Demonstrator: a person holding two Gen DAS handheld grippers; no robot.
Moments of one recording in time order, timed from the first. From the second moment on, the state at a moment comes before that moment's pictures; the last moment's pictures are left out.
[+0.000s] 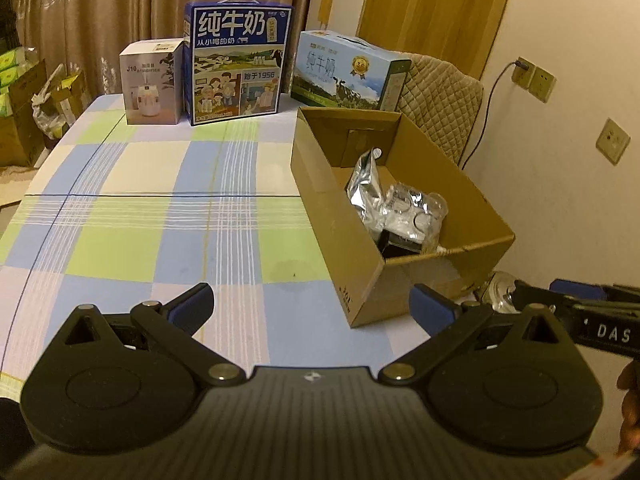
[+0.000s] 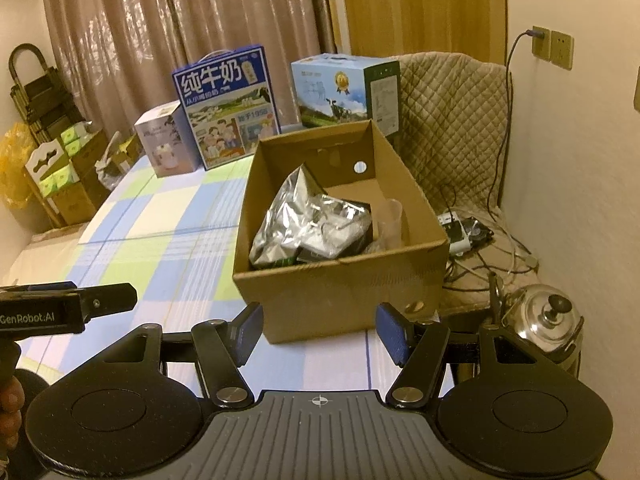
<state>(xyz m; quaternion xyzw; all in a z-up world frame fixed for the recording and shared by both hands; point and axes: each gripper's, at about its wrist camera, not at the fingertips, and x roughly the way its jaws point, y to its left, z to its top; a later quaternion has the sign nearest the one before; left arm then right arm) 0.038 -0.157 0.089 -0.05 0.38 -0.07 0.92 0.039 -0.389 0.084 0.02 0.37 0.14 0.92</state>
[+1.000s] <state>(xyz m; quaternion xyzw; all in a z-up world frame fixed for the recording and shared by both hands) 0.019 -0.158 0.070 -0.05 0.40 -0.08 0.91 0.023 -0.379 0.072 0.01 0.39 0.14 0.91</state>
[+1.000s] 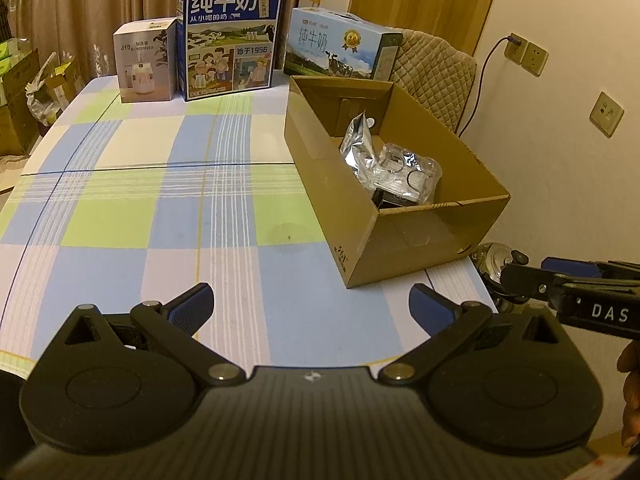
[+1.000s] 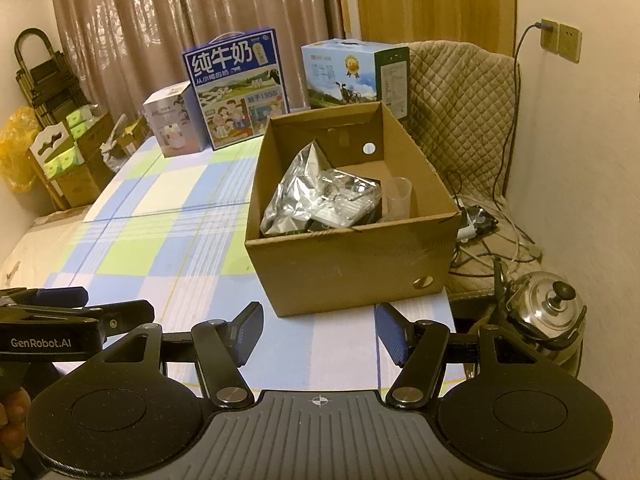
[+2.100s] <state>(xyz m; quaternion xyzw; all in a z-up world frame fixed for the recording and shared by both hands) 0.019 -0.158 0.070 -0.05 0.40 -0.09 0.91 0.024 -0.374 0.071 0.01 0.39 0.15 0.91</state>
